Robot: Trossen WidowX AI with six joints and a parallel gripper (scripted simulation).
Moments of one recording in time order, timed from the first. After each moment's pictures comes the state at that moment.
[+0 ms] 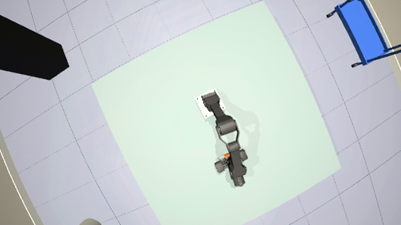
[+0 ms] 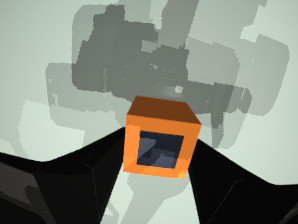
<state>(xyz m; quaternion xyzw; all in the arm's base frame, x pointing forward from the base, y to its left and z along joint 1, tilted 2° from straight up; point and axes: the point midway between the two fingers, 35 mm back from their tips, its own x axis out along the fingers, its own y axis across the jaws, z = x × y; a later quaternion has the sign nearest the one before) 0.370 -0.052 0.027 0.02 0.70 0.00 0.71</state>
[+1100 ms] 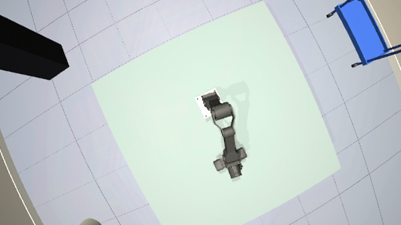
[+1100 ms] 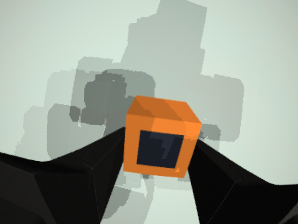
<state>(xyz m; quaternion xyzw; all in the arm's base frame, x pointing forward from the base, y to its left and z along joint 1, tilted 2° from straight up) 0.374 -0.055 0.038 0.02 0.55 0.00 0.83</state>
